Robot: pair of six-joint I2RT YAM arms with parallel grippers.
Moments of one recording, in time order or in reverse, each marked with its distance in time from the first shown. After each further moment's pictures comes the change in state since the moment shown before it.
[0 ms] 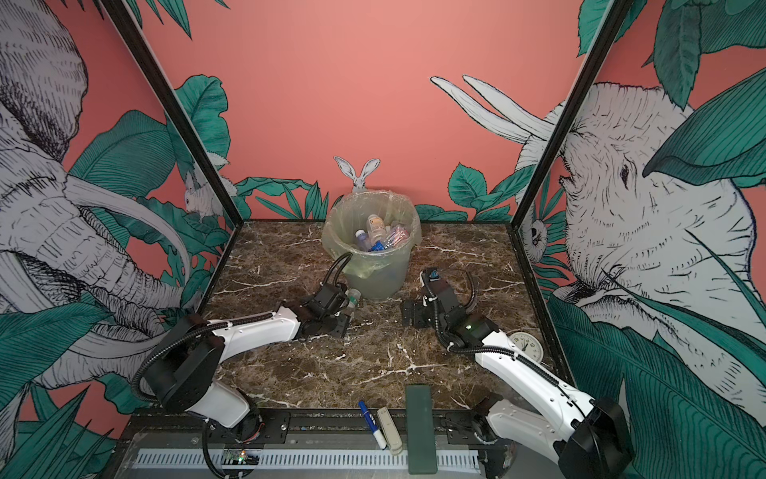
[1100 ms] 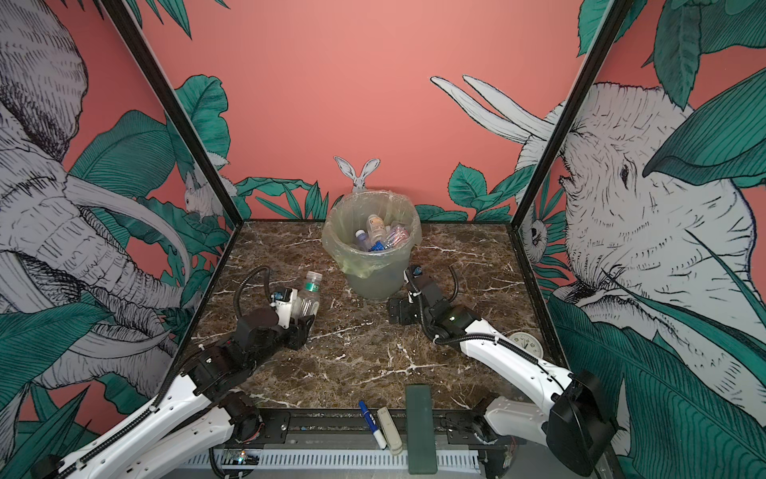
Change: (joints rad) left arm -0.002 -0.882 -0.209 -0.180 -0.124 0.011; right arm 0.068 0.131 0.060 0.066 -0.023 0.000
